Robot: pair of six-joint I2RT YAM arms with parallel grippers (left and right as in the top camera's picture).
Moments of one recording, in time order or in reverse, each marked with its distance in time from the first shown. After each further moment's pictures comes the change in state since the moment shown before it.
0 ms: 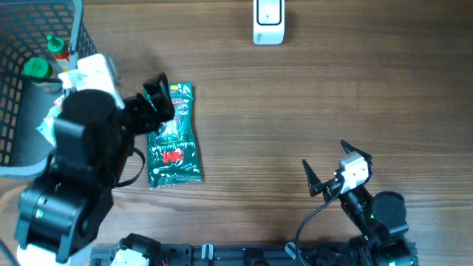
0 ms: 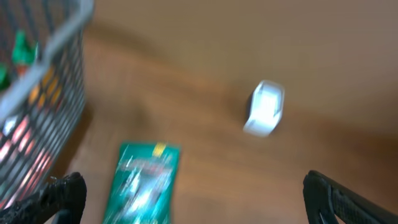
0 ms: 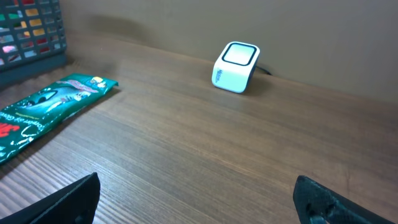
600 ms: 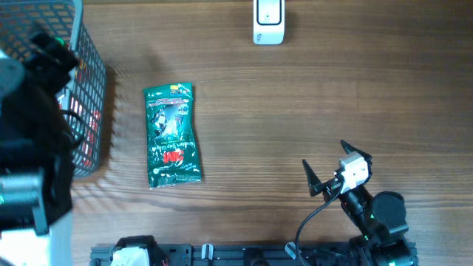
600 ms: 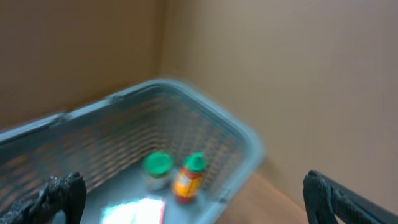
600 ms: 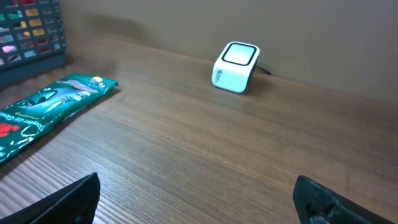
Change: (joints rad) left arm 0.427 0.146 0.188 0.097 -0.289 0.076; right arm 0.000 0.000 0.000 0.000 0.000 0.000
